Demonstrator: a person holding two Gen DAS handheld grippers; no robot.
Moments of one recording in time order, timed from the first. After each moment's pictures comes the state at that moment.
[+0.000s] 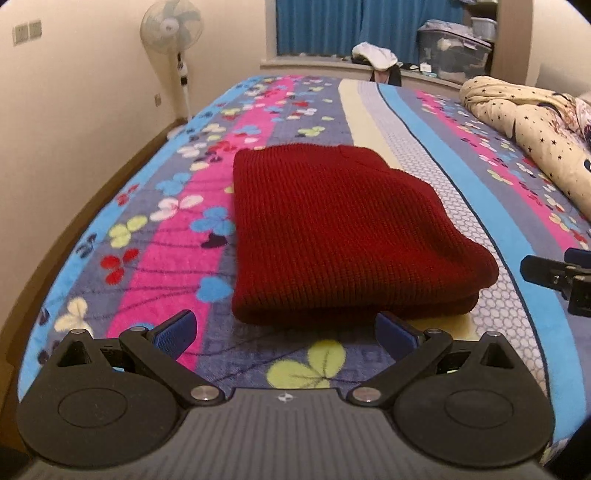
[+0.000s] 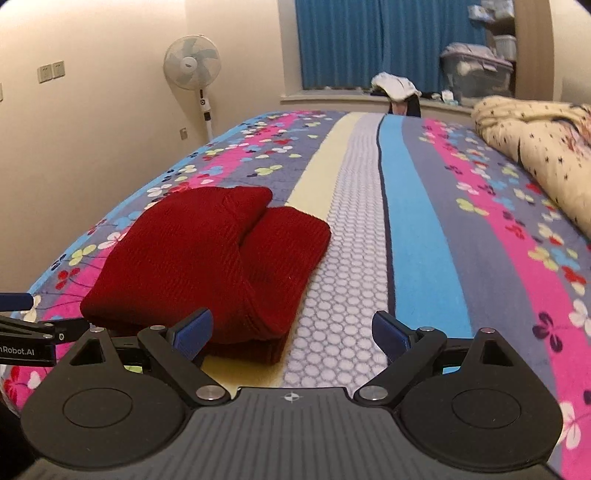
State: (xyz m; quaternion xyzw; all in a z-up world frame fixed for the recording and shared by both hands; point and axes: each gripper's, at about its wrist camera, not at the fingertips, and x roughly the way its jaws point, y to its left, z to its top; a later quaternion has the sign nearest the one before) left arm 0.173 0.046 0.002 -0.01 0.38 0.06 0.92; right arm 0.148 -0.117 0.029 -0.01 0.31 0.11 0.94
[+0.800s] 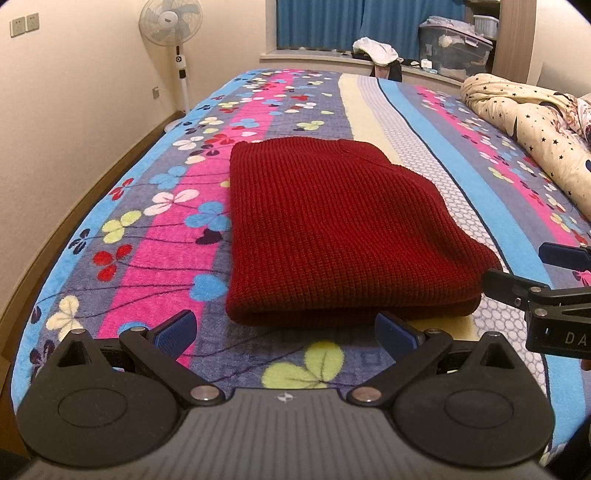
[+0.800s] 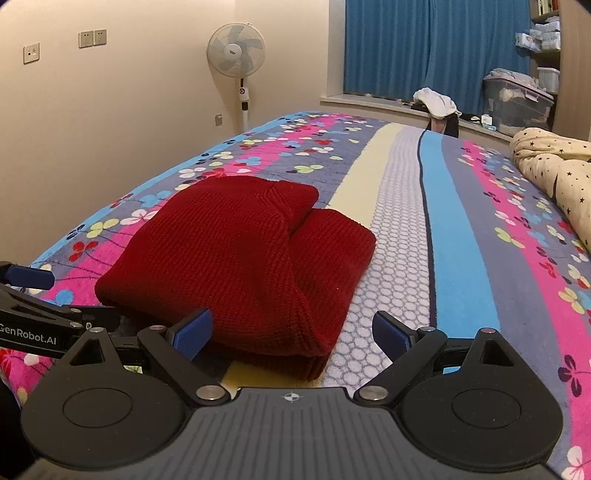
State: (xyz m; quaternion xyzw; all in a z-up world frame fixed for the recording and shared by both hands) left arm 0.181 0.046 0.000 -0.02 0.39 0.06 0.92; right arm 0.158 -0.083 0.020 -0.06 0.31 0.16 0.94
